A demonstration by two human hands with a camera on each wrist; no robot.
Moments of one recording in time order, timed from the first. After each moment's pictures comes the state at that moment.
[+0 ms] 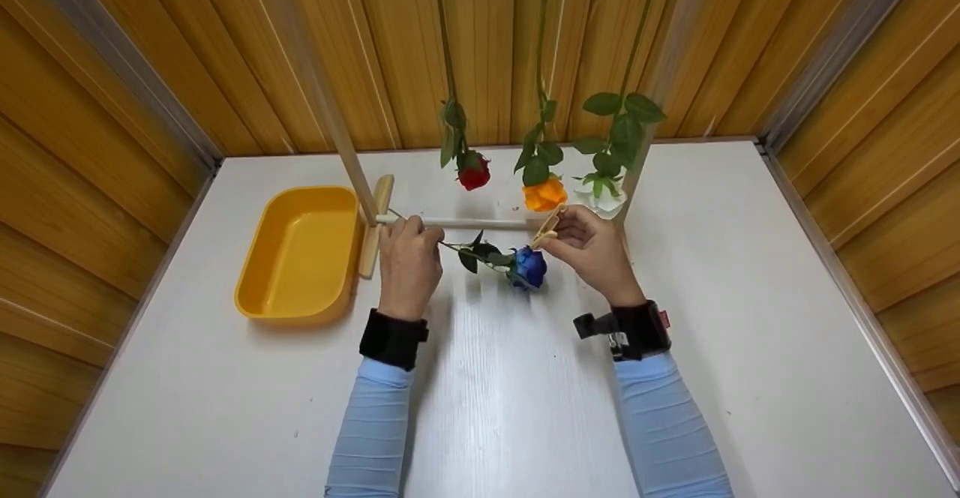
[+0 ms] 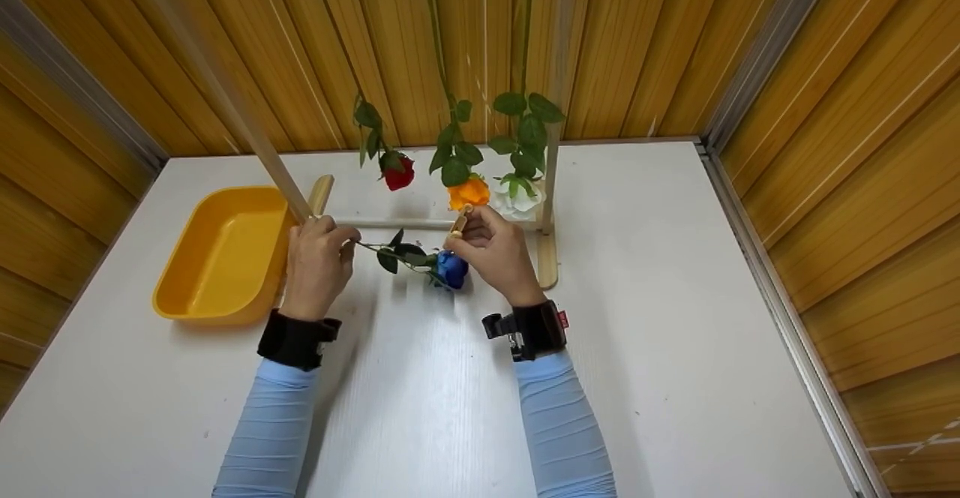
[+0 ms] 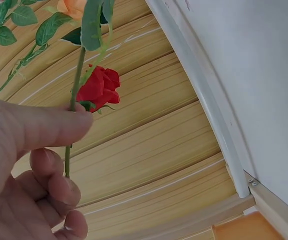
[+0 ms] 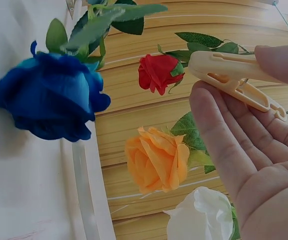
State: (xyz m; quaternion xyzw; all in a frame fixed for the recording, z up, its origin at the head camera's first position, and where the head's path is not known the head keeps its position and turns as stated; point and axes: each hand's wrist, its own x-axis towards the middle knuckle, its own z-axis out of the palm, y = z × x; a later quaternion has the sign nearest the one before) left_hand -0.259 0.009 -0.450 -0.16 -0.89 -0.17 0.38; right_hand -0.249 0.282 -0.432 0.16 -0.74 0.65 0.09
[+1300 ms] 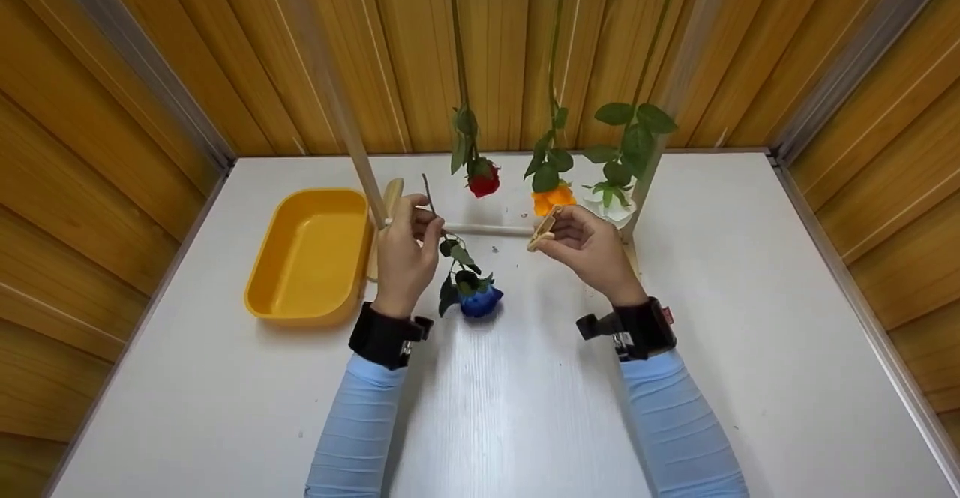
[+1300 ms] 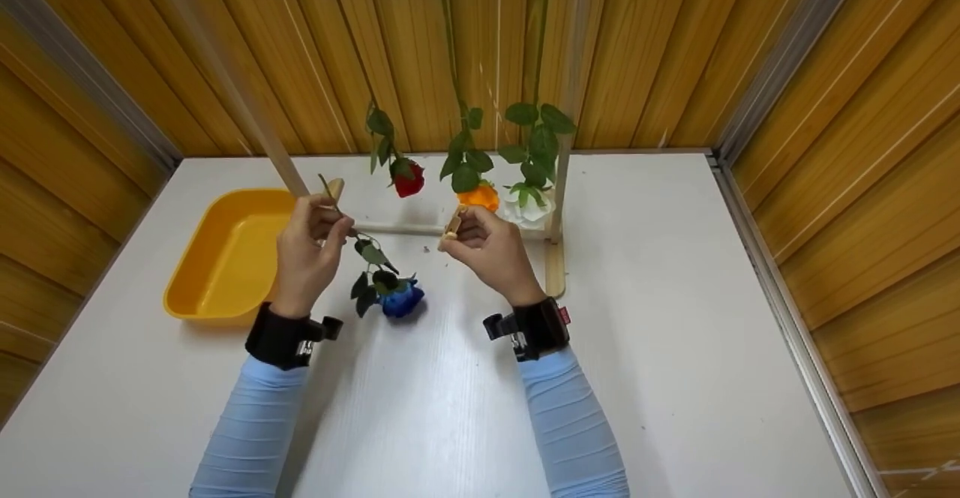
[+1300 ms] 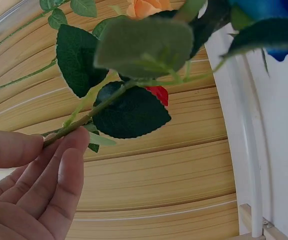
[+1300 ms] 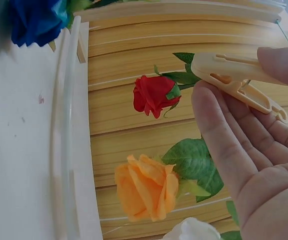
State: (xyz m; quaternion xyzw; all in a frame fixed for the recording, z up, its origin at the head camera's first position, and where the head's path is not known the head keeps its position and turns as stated) left_hand -0.258 0.000 -0.416 -0.17 -0.80 -0.46 0.34; right_hand -0.255 0.272 -0.417 0.20 -0.75 0.63 0.08
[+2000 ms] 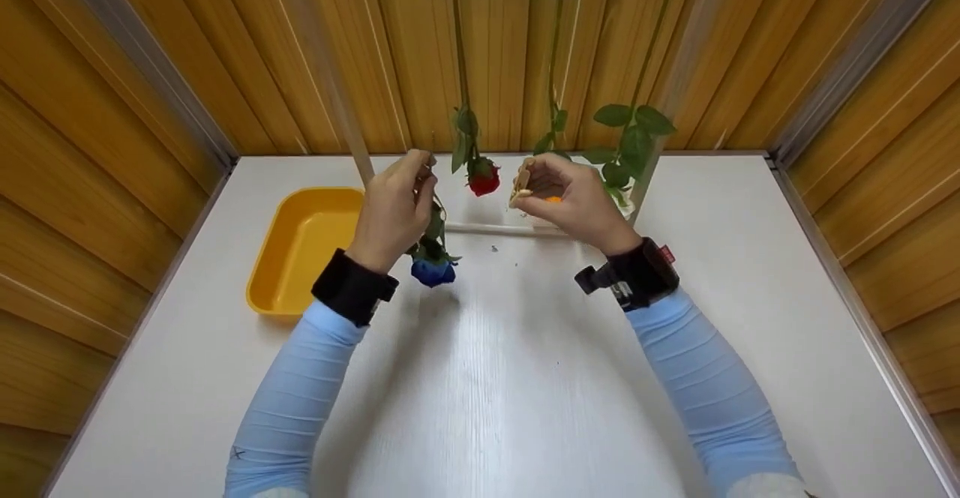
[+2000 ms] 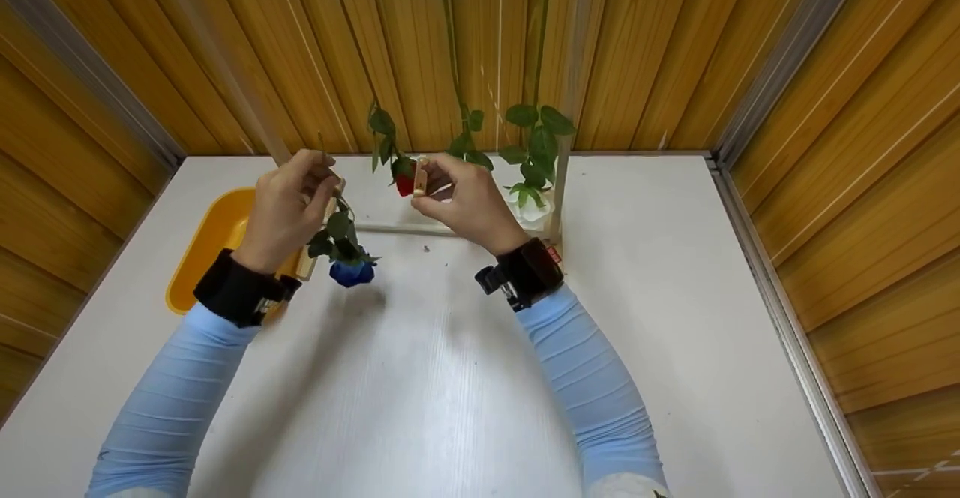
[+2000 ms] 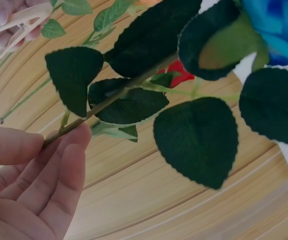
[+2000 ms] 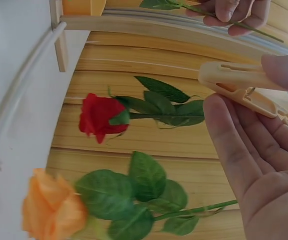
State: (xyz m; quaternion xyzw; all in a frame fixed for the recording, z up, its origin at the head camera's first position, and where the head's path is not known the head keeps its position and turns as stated) left_hand -0.272 -0.013 -0.339 -0.25 -0.87 -0.33 0.29; right_hand -0.281 0.252 -0.339 0.32 -0.78 0.53 0.10
